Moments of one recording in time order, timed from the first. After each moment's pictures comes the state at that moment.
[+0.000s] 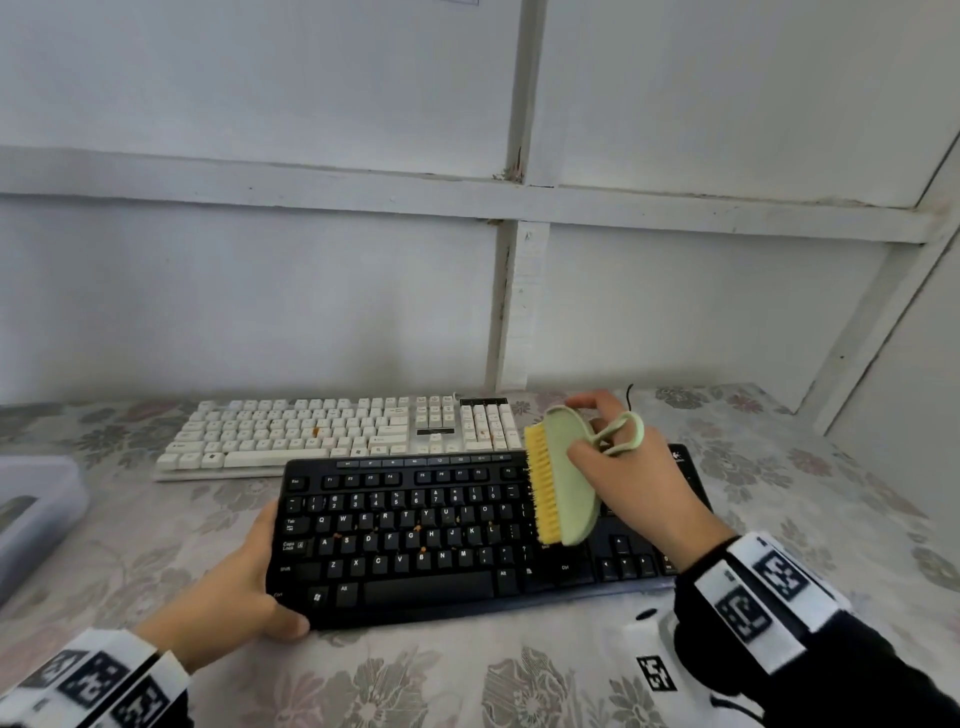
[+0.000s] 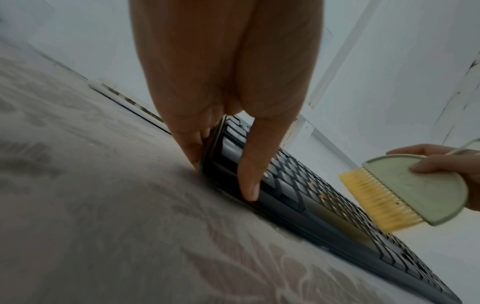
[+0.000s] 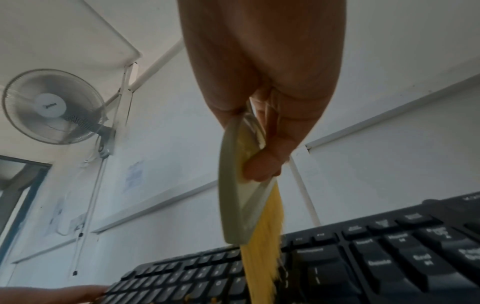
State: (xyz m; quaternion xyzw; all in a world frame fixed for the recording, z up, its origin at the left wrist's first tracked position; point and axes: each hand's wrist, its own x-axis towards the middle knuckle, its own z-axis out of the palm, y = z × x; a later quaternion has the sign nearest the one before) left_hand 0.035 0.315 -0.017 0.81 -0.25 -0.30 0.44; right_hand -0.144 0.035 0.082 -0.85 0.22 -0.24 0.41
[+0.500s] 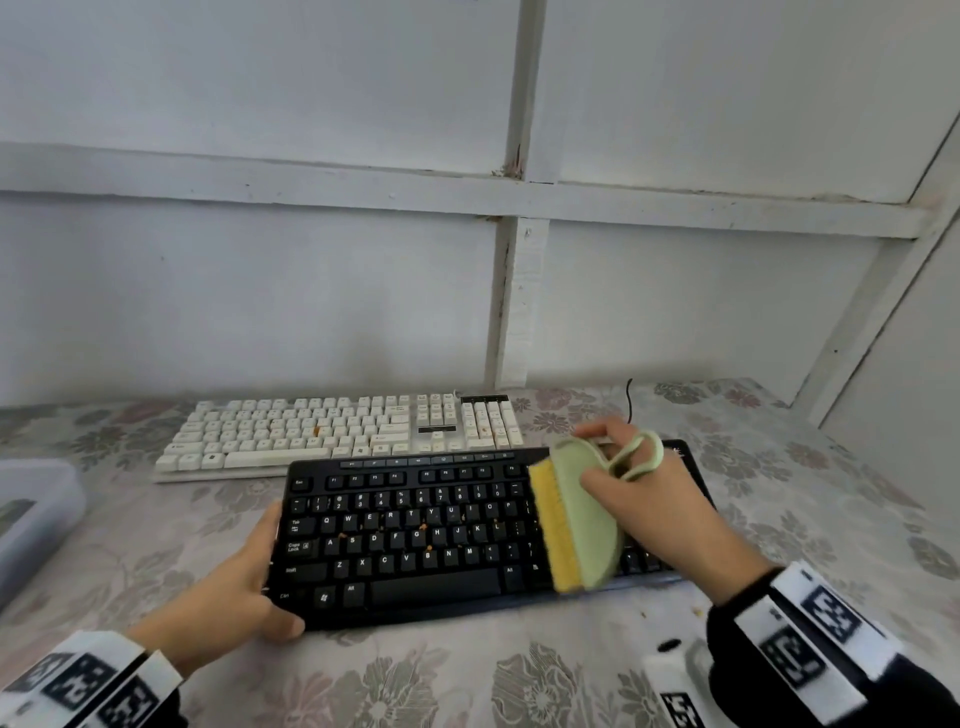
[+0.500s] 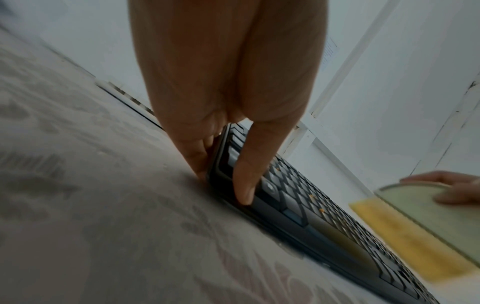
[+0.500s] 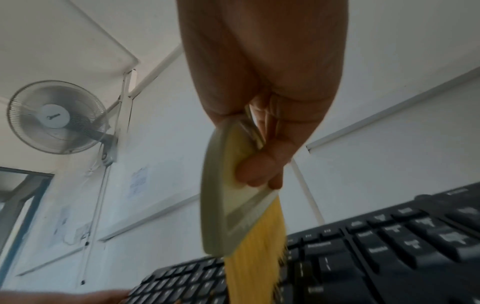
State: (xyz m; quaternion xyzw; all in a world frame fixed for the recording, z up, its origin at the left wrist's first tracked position) left_hand 0.039 0.320 -0.017 0.78 -0.24 -0.33 0.48; right_hand -0.162 0.043 0.077 -0.87 0.22 -0.19 0.40
